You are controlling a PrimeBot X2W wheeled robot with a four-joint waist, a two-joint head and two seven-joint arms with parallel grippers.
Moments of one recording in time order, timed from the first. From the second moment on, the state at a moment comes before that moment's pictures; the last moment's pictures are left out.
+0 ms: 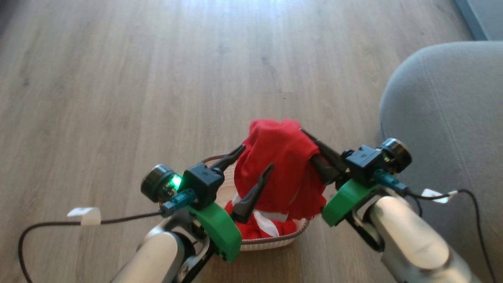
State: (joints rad) left arm -0.25 0.19 -0.58 -0.06 -0.32 -0.07 0.06; right arm -0.40 -0.20 0.55 0.35 0.24 0.13 -0.26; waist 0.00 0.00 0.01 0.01
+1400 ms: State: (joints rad) left arm -0.39 0.17 -0.64 0.03 -0.29 -0.07 -0.04; right arm -0.37 -0.28 0.11 0.02 0.28 0.13 -0.18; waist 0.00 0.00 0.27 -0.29
